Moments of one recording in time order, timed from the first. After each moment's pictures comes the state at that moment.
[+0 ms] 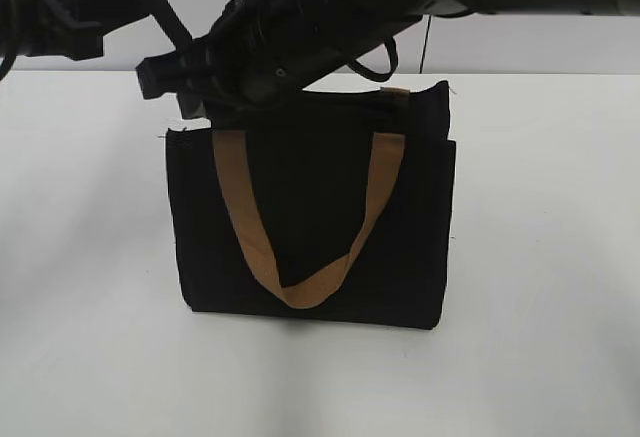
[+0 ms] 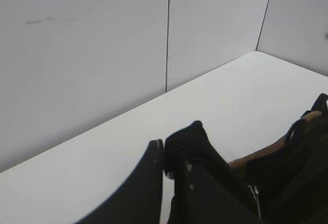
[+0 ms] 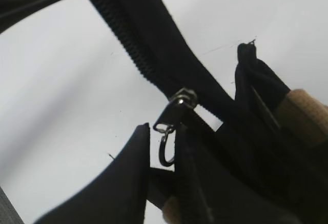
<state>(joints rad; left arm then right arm) -0.17 1.39 -0.79 1.17 -0.64 -0.93 0.76 1.84 -1.41 0.37 0.39 -0.08</state>
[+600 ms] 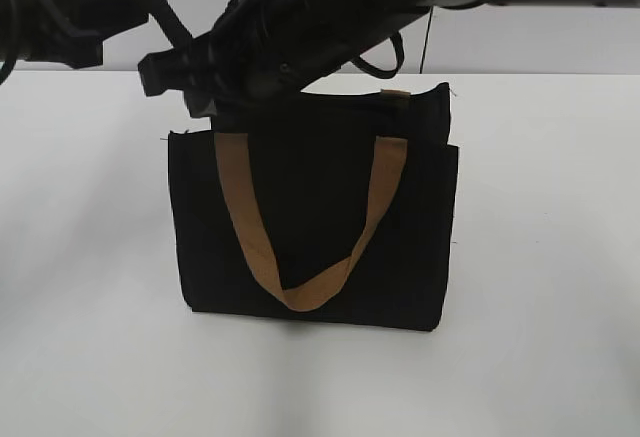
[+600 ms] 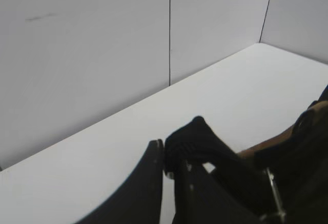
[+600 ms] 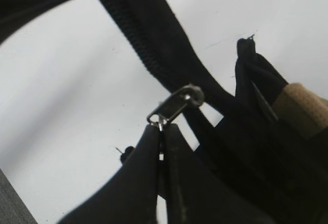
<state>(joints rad) -0.17 1.39 -0.79 1.21 -0.61 -0.94 0.76 1.82 -1.41 0.37 0.42 -0.07</state>
